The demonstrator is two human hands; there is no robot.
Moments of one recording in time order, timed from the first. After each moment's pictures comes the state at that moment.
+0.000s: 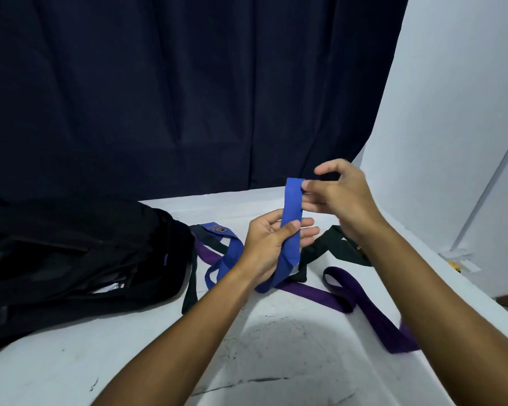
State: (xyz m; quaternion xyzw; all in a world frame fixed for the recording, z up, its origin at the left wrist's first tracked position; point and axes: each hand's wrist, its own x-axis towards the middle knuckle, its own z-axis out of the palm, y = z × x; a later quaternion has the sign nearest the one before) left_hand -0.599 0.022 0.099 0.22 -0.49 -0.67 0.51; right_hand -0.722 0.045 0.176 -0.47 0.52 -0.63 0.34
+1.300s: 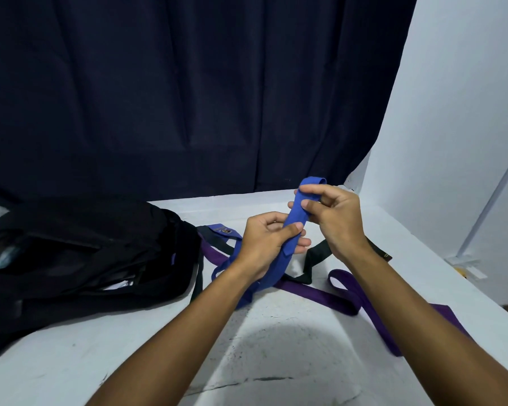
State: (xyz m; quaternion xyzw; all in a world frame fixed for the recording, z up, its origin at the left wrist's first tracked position) left_hand -0.580 0.024 0.107 0.31 -0.53 -0.62 0.49; right_hand -0.708 0.037 0.138 -0.51 0.46 -0.67 0.30
